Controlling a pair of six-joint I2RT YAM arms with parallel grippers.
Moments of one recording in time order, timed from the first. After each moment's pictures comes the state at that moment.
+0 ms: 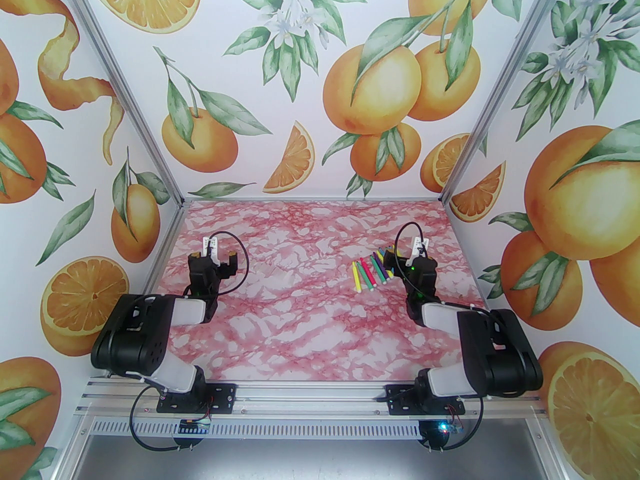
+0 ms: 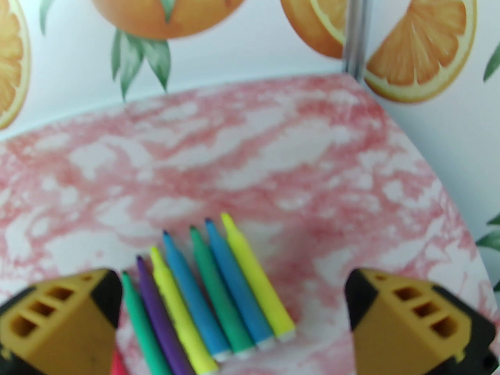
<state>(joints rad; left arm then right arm) -0.06 1.59 0.41 0.86 -0.24 0.09 0.04 1.51 0.39 0.84 0.13 0.12</state>
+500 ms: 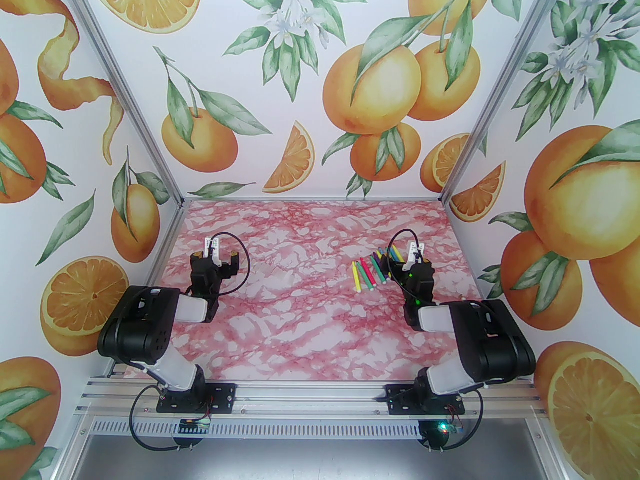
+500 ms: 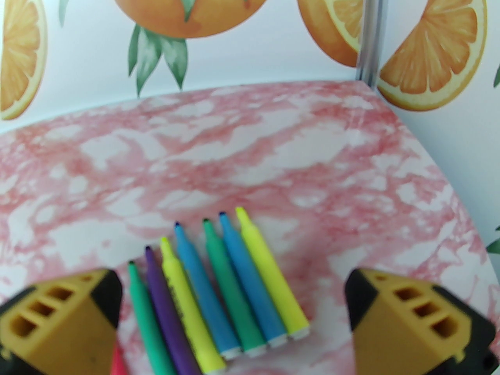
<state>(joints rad) -0.06 1.64 0.41 0.95 -0.22 0.09 0.05 1.55 0.35 0.93 0.13 0.10</state>
